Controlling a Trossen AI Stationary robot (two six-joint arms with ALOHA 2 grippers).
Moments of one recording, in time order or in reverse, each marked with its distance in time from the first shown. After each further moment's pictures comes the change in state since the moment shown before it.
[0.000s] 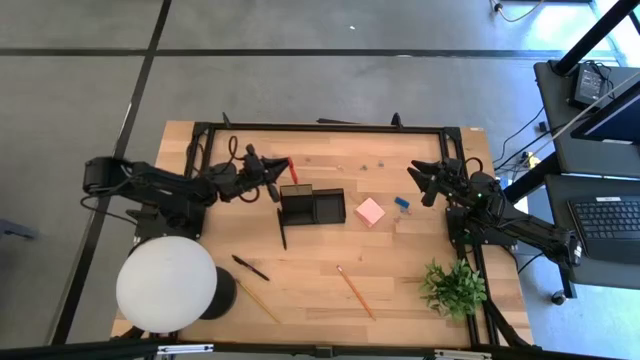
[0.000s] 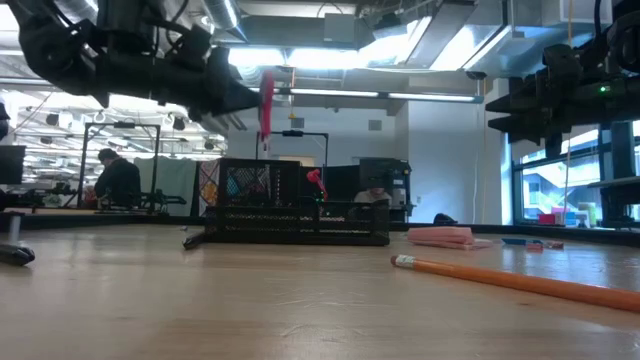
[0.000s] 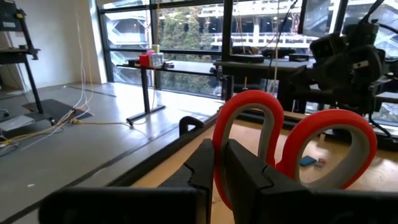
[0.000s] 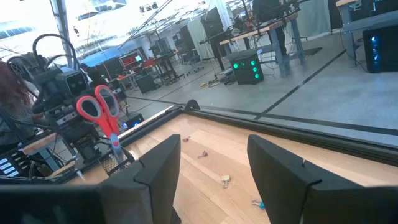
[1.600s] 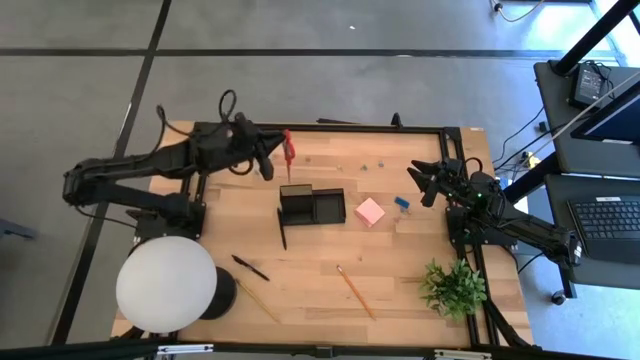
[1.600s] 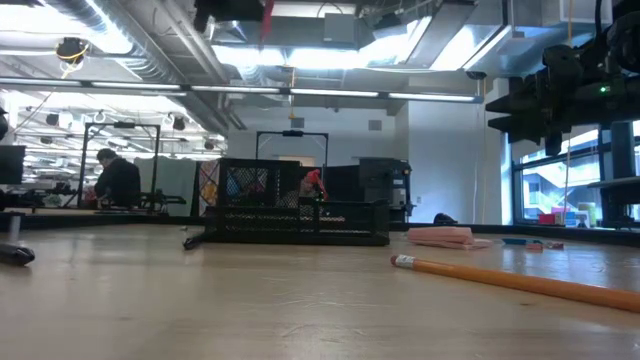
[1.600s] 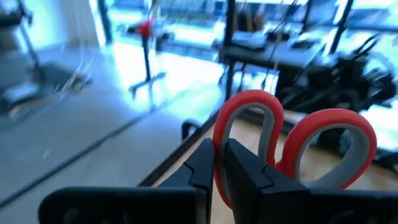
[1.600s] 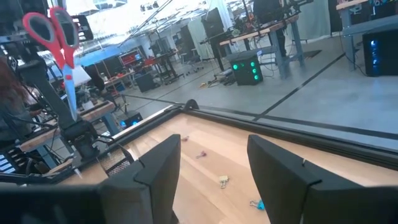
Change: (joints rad) left arm -0.003 -0.269 0.641 -1.082 0.000 -0.067; right arm 0.000 -0.001 0.000 0.000 0.000 -0.018
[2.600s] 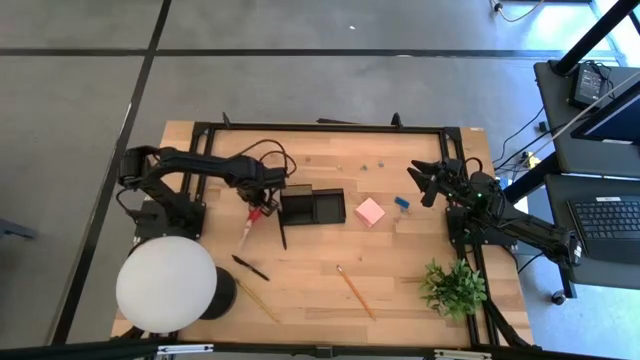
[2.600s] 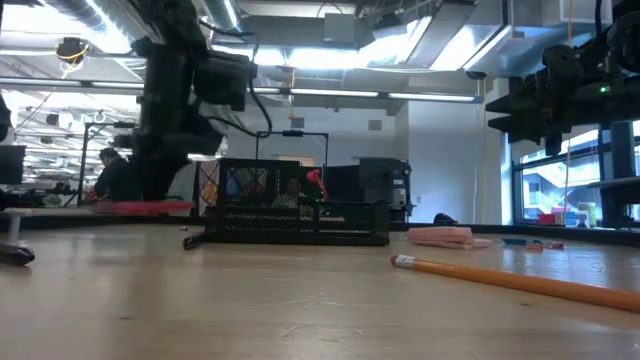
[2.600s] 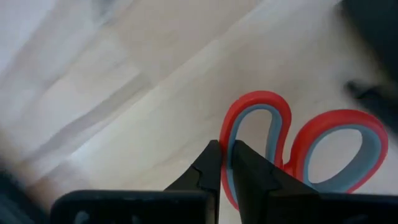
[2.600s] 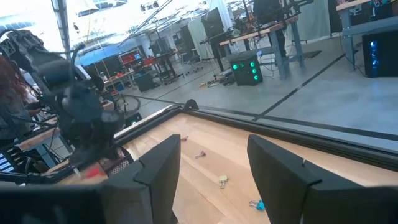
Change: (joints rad) left arm 0.035 0.541 -0.022 -0.891 0.217 -0.626; right arm 0.000 0.000 0.000 0.000 0.000 -0.009
